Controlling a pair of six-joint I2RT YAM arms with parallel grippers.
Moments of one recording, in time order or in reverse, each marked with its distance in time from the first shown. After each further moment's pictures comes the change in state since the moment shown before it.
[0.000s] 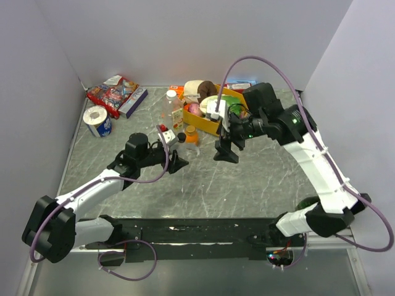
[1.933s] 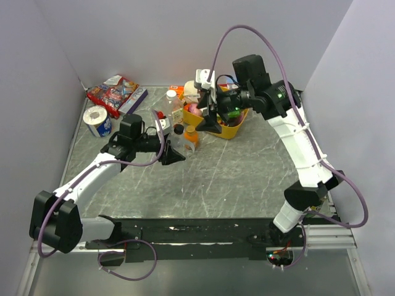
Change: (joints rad) left arm 0.140 0.085 0.243 -0.278 0.405 0.130; right arm -0.027 0.242 0.337 0.081 -0.144 -0.031
